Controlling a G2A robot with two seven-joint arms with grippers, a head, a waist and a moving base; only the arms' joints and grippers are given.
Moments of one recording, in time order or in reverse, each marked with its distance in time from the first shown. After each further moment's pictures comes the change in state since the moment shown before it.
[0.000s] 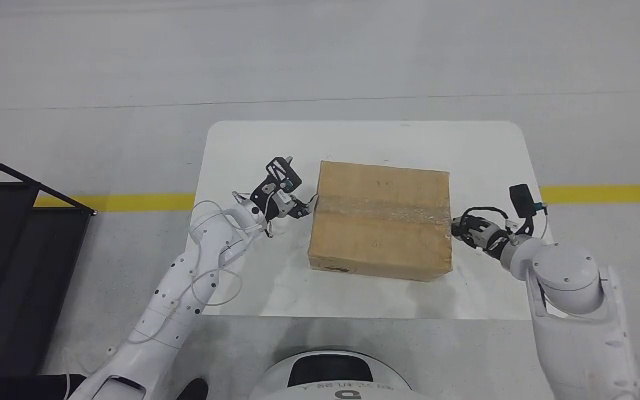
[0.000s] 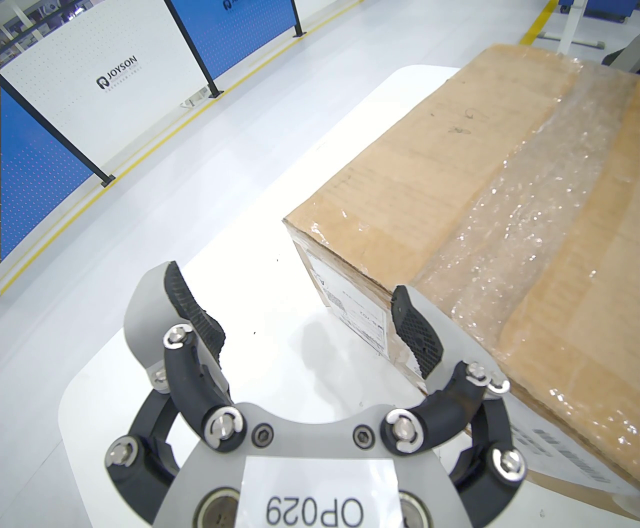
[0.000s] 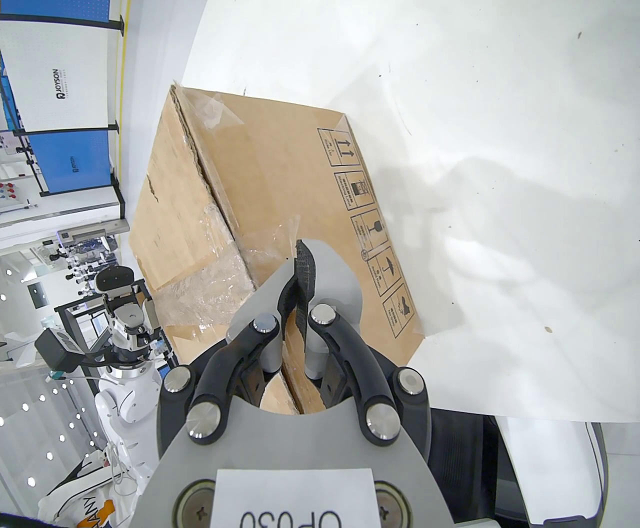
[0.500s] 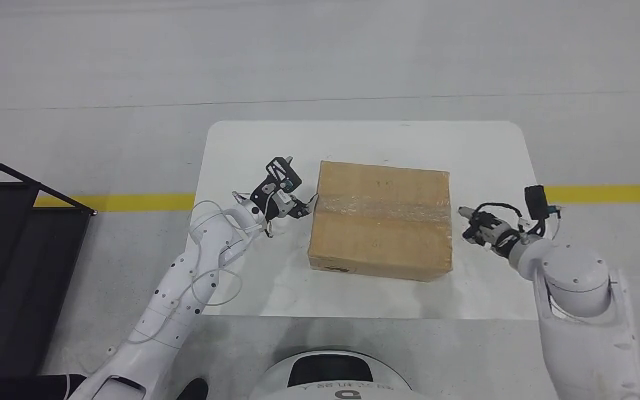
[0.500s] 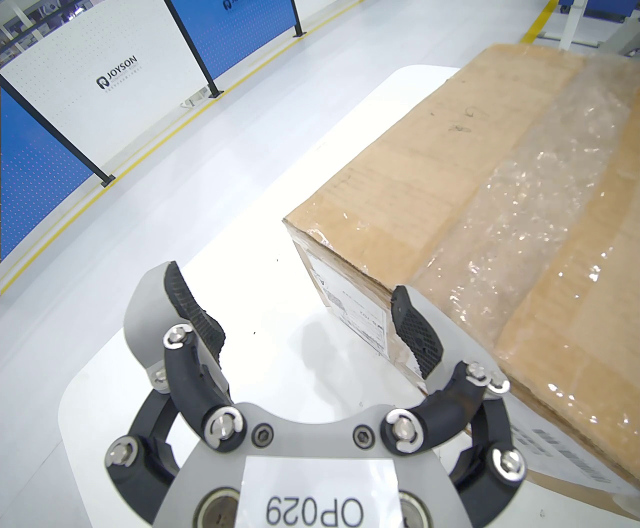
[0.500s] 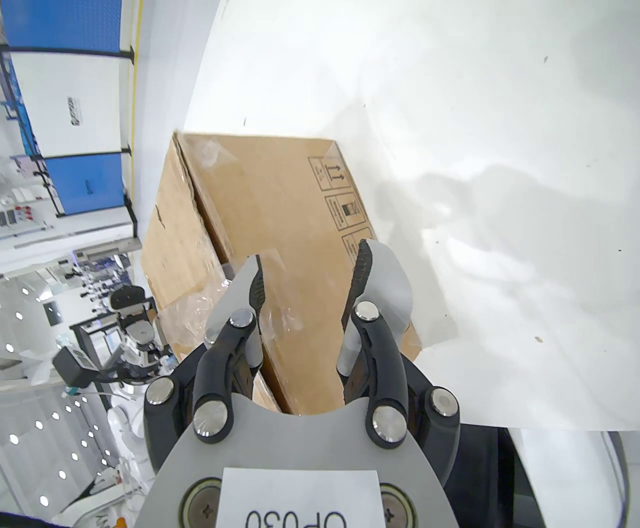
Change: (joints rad) left arm 0.000 0.000 0.000 0.000 0.000 0.000 0.000; right arm -0.016 -0.008 0.074 0.023 0.108 0.022 -0.100
